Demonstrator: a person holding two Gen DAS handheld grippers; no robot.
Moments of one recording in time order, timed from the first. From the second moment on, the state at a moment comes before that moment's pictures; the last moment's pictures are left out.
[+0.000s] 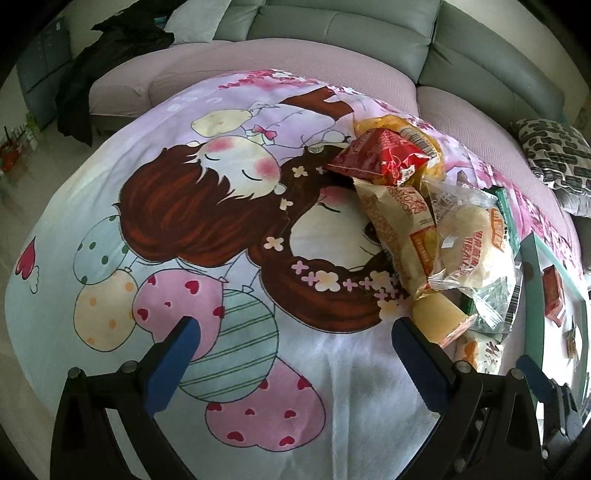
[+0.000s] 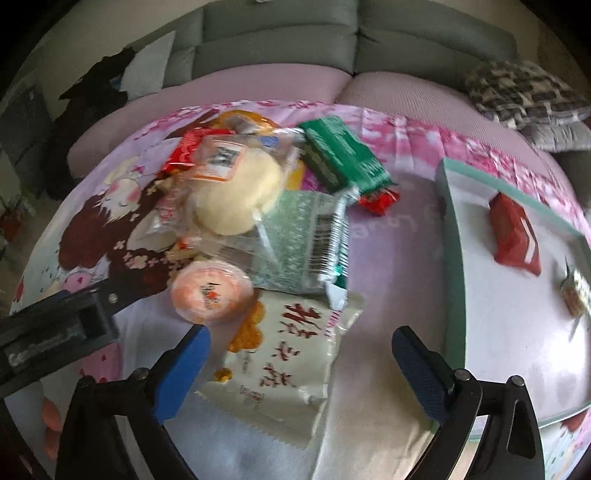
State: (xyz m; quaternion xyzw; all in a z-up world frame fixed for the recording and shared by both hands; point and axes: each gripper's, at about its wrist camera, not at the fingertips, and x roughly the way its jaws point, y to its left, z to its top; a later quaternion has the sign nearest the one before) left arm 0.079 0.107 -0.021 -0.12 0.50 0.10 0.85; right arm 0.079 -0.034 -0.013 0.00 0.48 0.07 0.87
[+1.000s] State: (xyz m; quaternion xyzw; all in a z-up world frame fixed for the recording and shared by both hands) left arm 0.117 0.034 -0.038 -0.06 0.51 -0.04 0.86; right arm 0.072 -0.058 -0.015 0.01 0.49 0.05 0.87
